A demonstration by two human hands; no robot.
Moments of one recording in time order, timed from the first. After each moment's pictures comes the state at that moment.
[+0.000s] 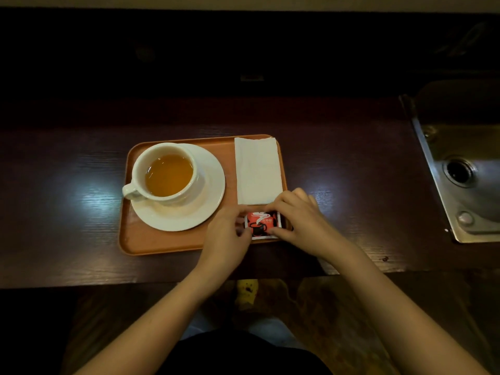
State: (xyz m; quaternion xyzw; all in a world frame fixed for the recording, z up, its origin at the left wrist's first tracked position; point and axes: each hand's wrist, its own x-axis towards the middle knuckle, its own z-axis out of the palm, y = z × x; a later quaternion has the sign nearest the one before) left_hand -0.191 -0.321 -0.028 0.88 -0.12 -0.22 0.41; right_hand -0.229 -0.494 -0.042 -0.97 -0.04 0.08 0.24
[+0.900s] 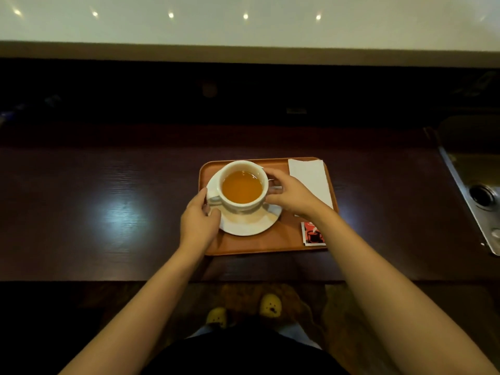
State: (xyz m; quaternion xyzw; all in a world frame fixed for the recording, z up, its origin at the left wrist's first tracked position) left_hand -0.114 -0.181 -0.023 0.84 0.06 -0.14 0.52; right_hand -0.129 -0.386 0.003 -0.82 0.07 0.11 0.56
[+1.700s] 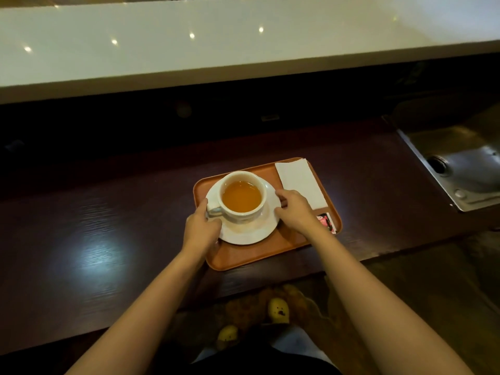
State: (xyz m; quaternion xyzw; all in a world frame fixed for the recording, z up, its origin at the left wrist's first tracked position) left_hand -0.081 -0.168 -0.020 0.84 -0.02 -0.24 0.49; right_hand -0.150 -0.366 -0.032 -0.87 0.30 0.05 0.40
